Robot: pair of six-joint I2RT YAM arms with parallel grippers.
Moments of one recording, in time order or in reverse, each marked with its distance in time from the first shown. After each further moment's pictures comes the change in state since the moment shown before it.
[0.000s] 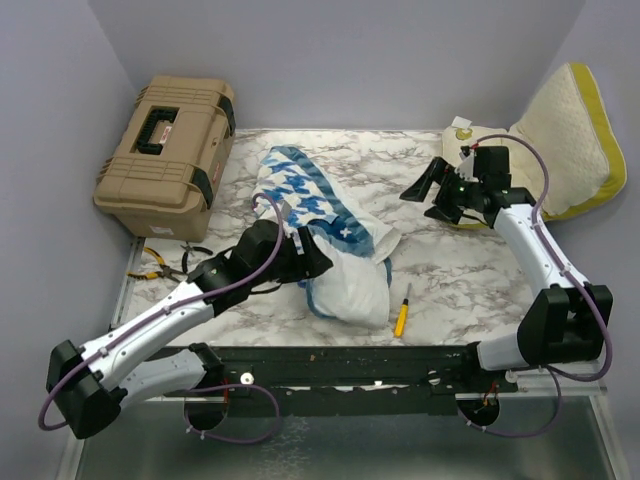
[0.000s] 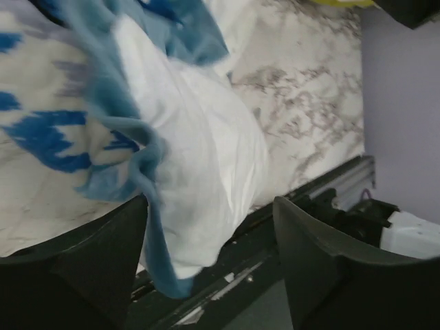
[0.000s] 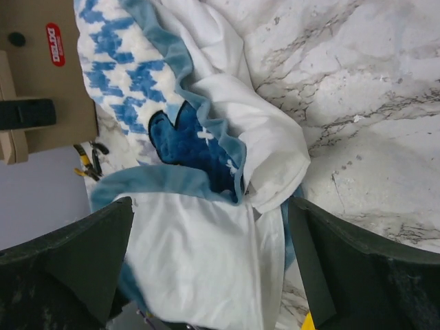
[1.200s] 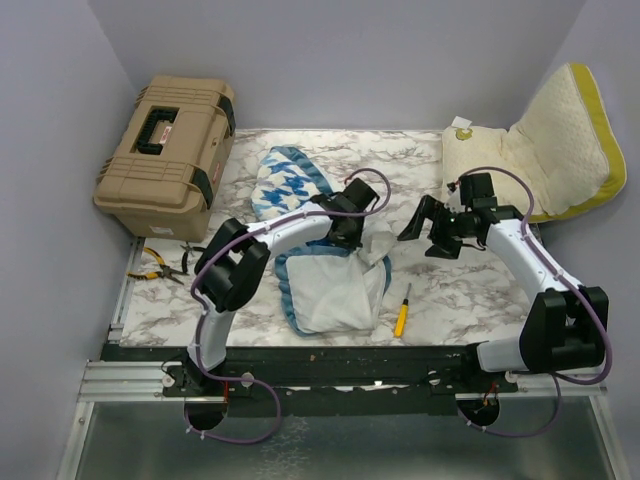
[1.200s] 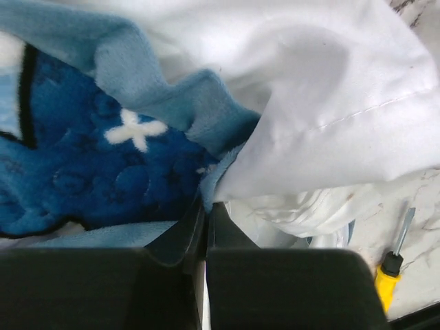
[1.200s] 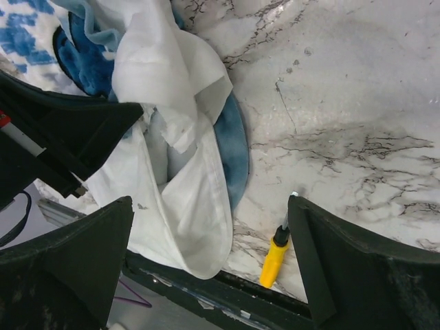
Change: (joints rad) left arm 0.013 1.004 0.744 -0.272 -0.096 0.366; right arm 0.041 -0.027 -0.185 -0.142 0.048 -0.087
